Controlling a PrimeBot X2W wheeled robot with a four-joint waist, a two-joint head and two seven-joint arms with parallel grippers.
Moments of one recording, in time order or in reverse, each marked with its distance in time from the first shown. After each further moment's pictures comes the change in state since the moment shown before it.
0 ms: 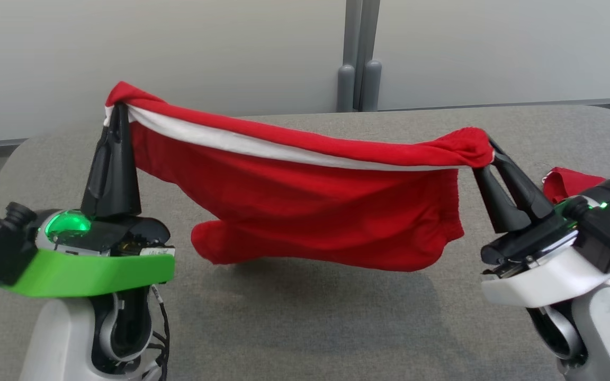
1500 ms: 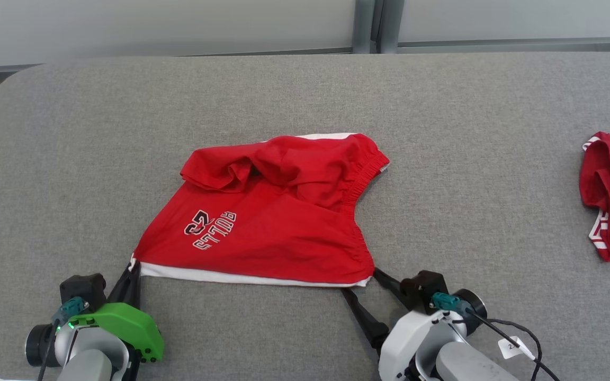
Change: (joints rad) left arm -0.089 0.111 -0.117 0.973 0.230 0.001 -0.074; right arm -0.120 0.202 0.362 0.844 0.106 0.000 -0.091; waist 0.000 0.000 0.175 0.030
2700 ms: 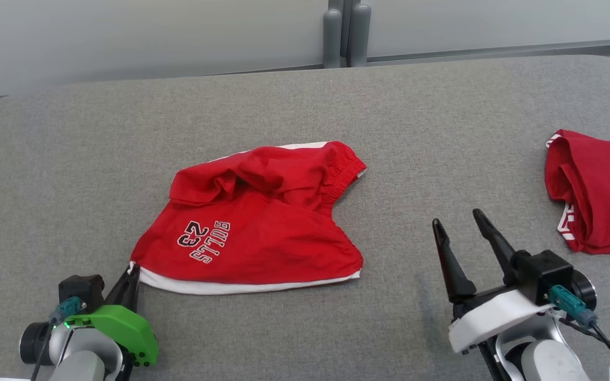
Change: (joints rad) left arm 0.005 0.027 -0.017 -0.007 0.020 -0.042 0.021; right arm 0.289 0.036 -0.487 -0.640 -0.251 0.000 0.146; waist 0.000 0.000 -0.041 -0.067
